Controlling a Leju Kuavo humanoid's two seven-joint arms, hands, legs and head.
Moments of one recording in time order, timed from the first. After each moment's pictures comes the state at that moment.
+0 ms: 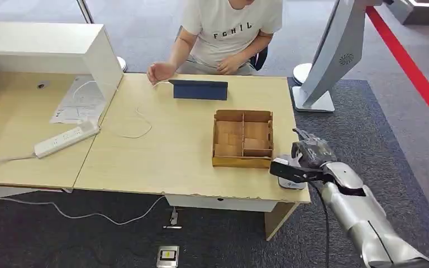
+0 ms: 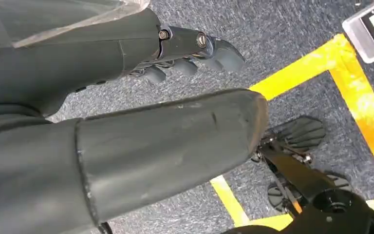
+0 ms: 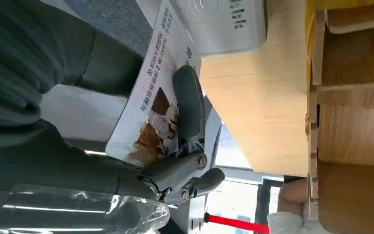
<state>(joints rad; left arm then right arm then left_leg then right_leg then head) -0.19 0.31 -1.48 -0.16 1.28 -0.19 -0.30 -0.78 -0.16 0.42 -0.38 1.14 -0.11 -0.30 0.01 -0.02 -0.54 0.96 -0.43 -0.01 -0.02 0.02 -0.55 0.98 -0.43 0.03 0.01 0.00</state>
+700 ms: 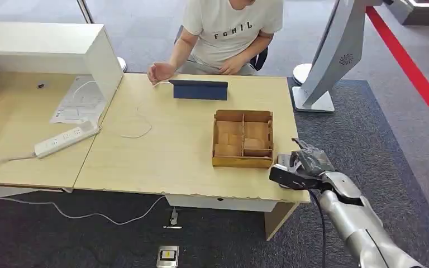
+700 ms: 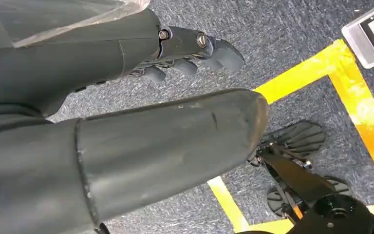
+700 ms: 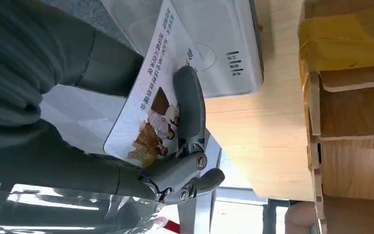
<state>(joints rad) -0.19 0.31 -1.48 -0.16 1.28 -0.18 -0.31 -0.72 -0.16 0.39 -0.40 1.09 -0.09 -0.30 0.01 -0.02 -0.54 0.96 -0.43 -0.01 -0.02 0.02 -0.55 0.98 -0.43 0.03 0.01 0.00</state>
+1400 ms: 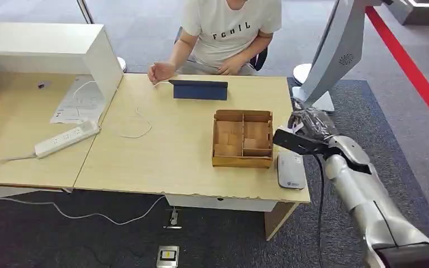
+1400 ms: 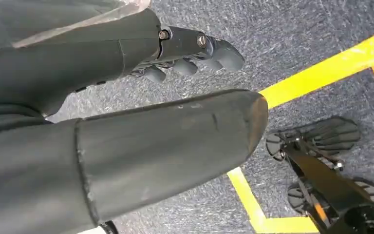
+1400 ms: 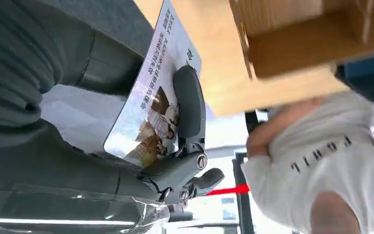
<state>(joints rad) -0.18 0.32 -1.47 -0.16 1.33 -0.21 -0.19 -0.90 -0.15 0.39 -0.48 0.95 -0.02 -0.38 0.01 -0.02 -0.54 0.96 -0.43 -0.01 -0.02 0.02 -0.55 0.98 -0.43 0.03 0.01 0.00</state>
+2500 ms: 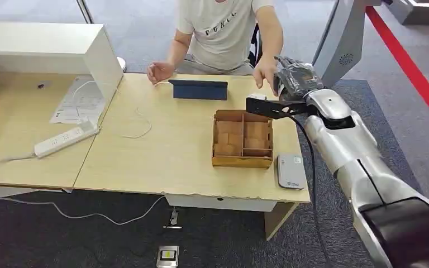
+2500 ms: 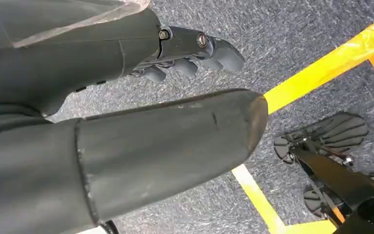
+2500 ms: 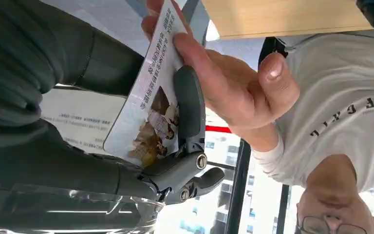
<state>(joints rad) -0.23 0.32 -1.50 -0.16 1.23 -0.23 -0.17 -1.16 -0.01 0.54 -0.35 1.19 -0.03 -0.19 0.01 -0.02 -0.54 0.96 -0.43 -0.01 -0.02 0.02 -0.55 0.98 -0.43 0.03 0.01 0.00</state>
